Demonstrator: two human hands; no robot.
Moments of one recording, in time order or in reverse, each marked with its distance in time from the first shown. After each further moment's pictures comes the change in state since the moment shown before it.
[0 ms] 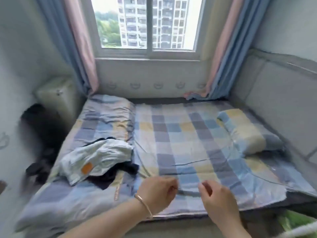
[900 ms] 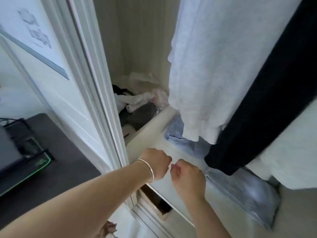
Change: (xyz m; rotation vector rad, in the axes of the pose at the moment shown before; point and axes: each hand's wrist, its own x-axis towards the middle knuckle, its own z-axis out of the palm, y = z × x) left_hand -0.303 0.941 0.292 0.311 -0.458 2.387; right_hand -0.689 0.457 -0.254 -0.242 1.047 2.006
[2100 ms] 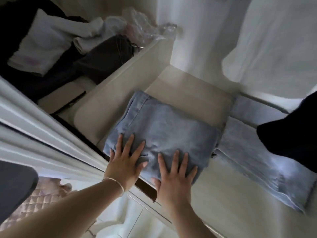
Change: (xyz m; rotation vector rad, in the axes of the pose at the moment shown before) left_hand 0.096 -0.021 0.284 -0.380 0.038 -0.218; right_hand 0.015 0.105 0.246 -0.359 -0.173 0.020
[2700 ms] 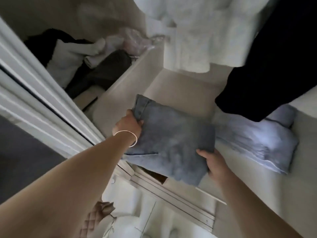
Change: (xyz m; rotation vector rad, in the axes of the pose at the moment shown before) left_hand 0.033 0.022 -0.104 -0.222 0.090 -0.415; right_hand -0.017 0.098 -0.041 1.763 -0.132 0.627
